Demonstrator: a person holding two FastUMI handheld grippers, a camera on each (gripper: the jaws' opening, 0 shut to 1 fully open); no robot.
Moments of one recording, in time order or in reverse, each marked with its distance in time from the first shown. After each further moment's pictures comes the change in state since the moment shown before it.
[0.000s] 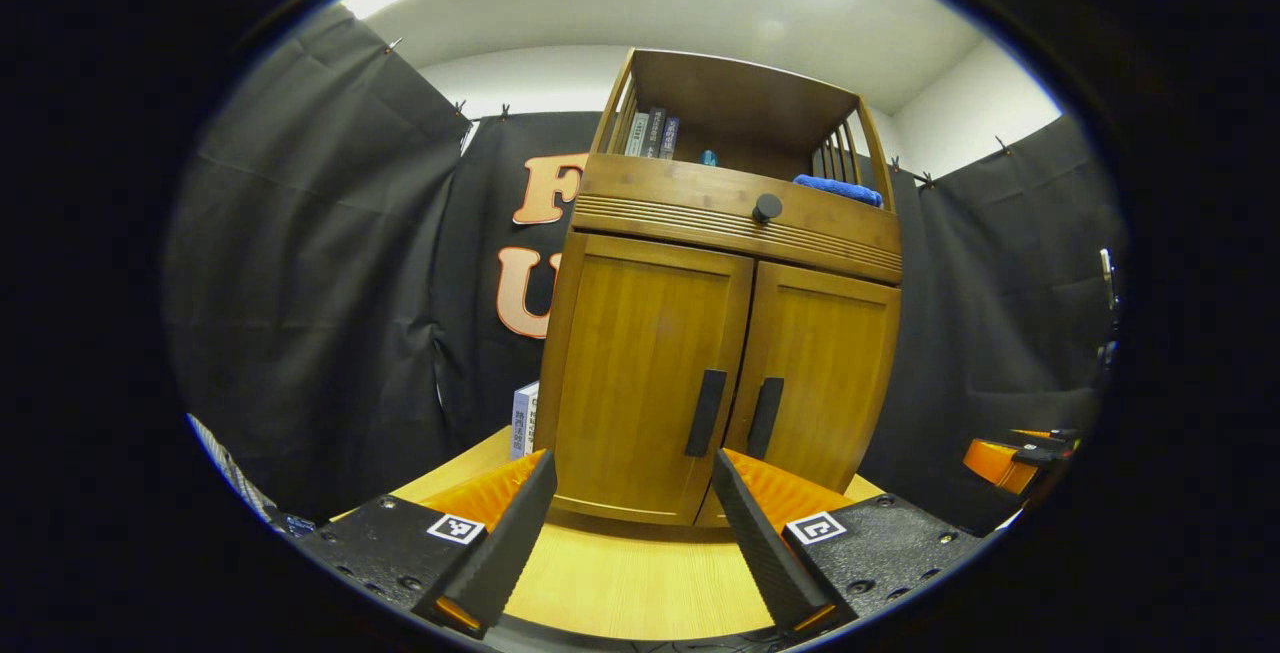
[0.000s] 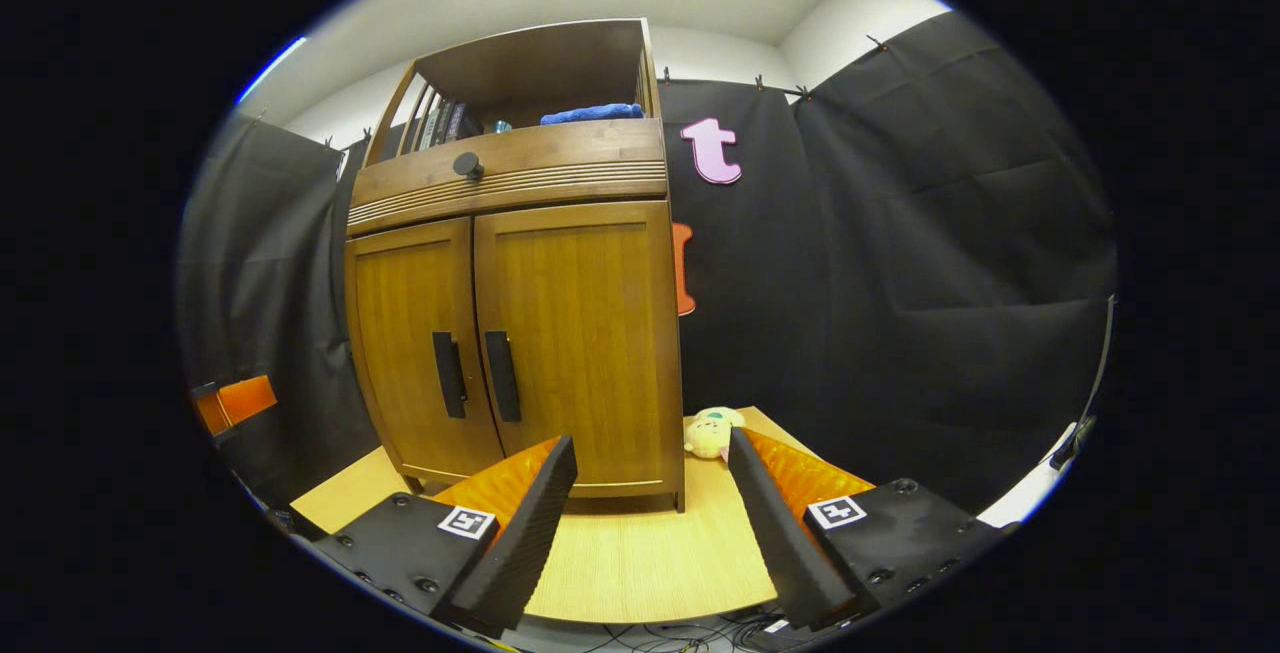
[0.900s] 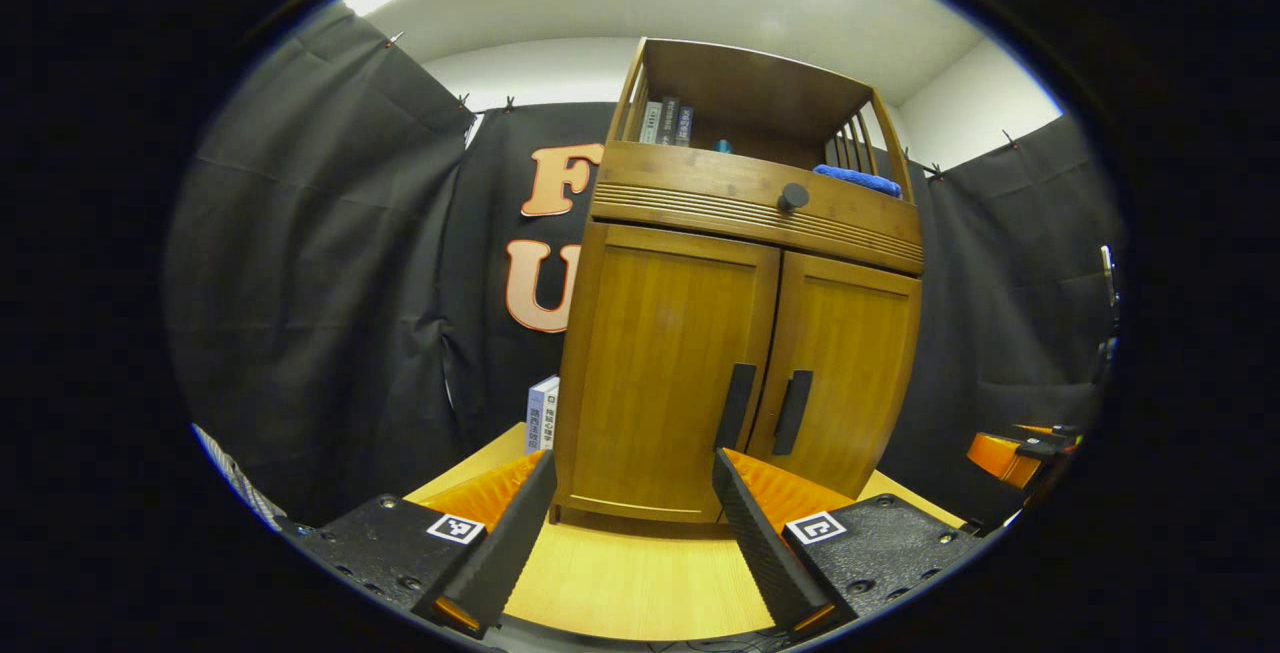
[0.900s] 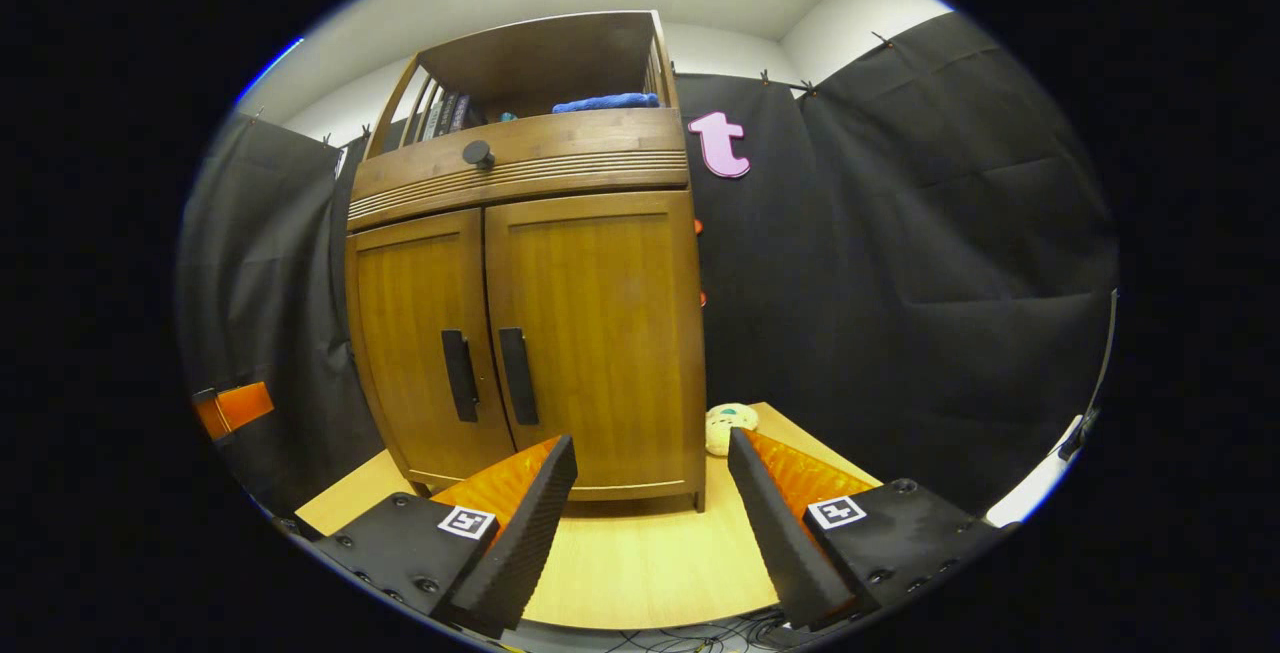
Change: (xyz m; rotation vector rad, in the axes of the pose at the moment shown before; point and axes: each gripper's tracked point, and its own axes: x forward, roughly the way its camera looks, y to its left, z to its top) left arm 0.021 0.046 -0.003 -0.001 0.020 0.020; right arm 0.026 0.049 -0.005 0.004 0.019 0.019
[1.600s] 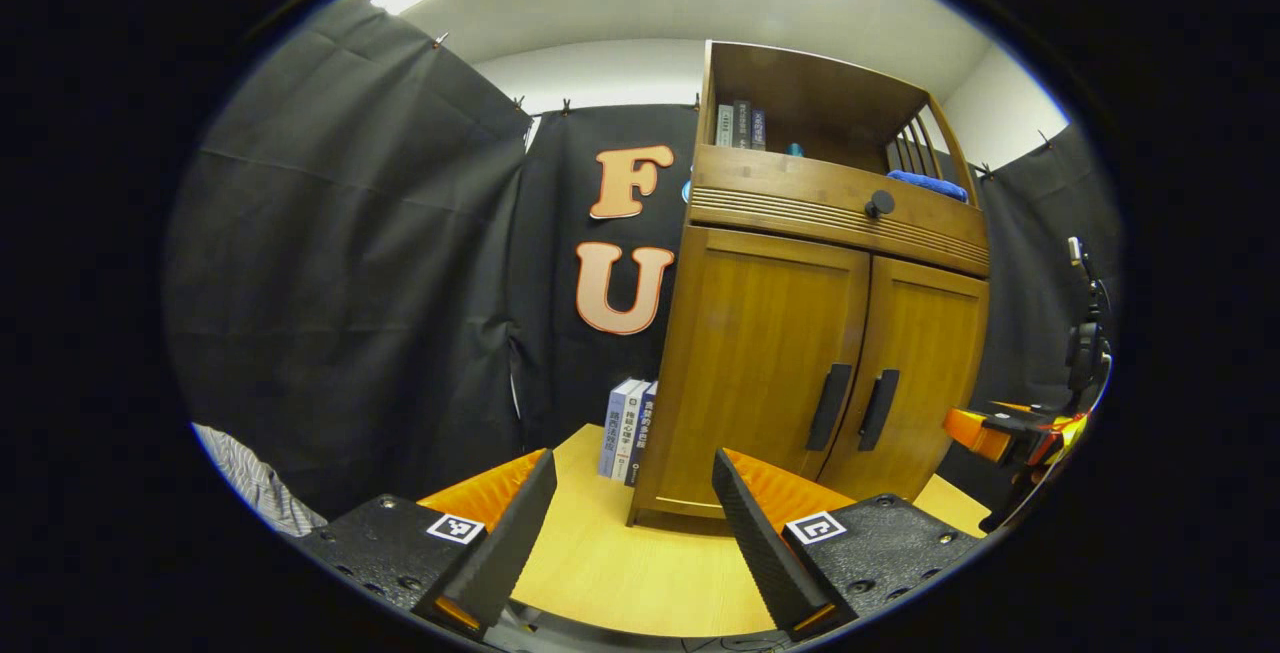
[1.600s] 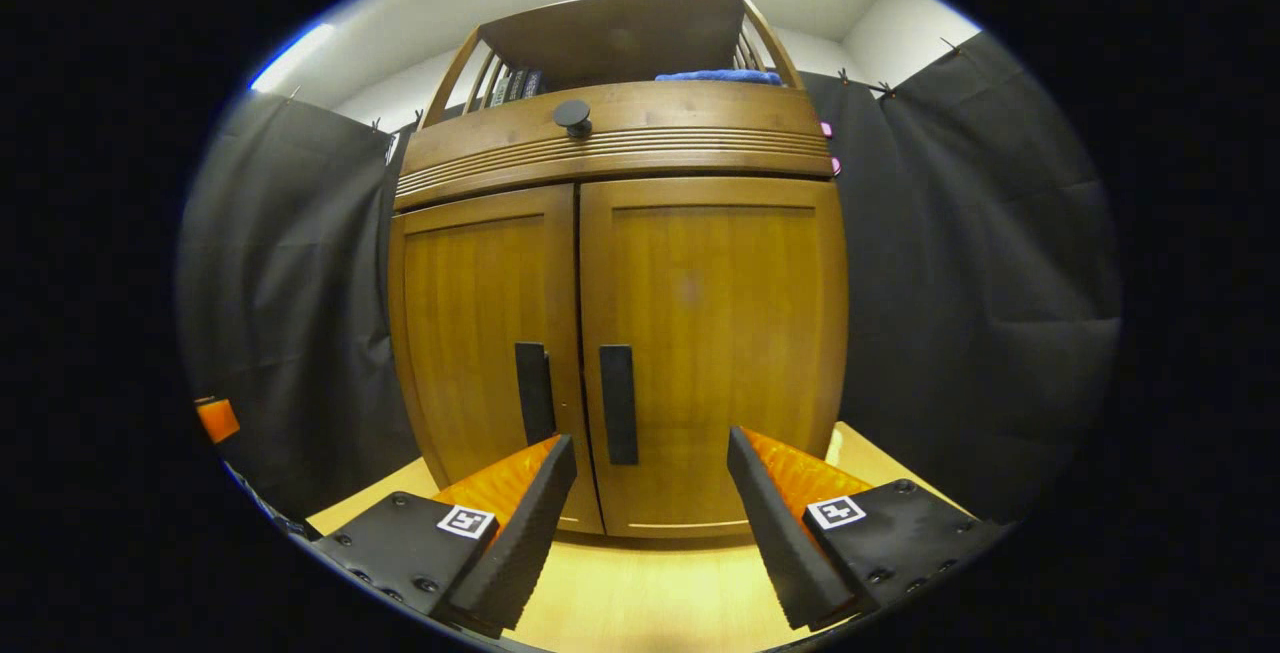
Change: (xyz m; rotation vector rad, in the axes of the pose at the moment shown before) left arm -0.013 0.095 0.004 0.004 -0.001 0.161; right arm 0.094 0.113 0.011 -0.021 -0.018 0.160
